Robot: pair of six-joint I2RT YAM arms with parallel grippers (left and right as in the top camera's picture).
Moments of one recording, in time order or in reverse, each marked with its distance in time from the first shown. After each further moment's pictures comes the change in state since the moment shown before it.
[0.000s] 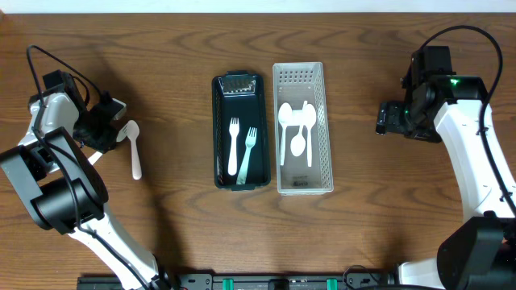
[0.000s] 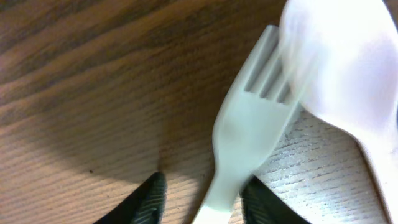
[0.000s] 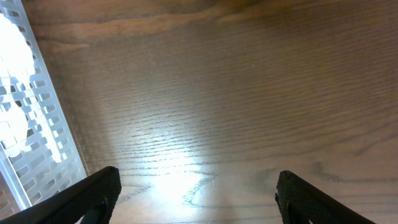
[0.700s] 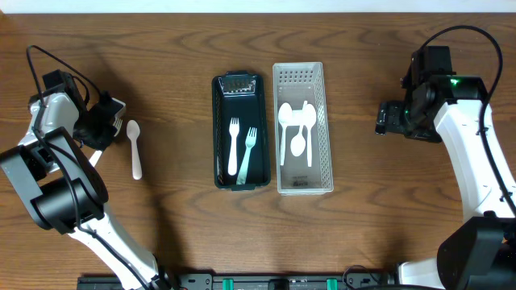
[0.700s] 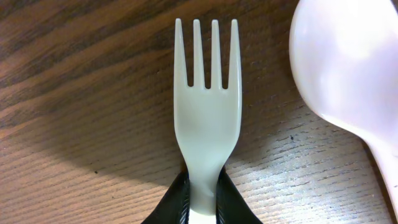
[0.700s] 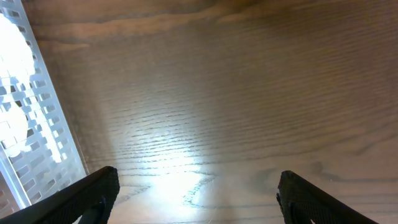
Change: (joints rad) left arm 0.000 0.001 0.000 0.008 -0.003 0.000; right arm 0.000 0.000 0.000 0.000 0.000 0.000
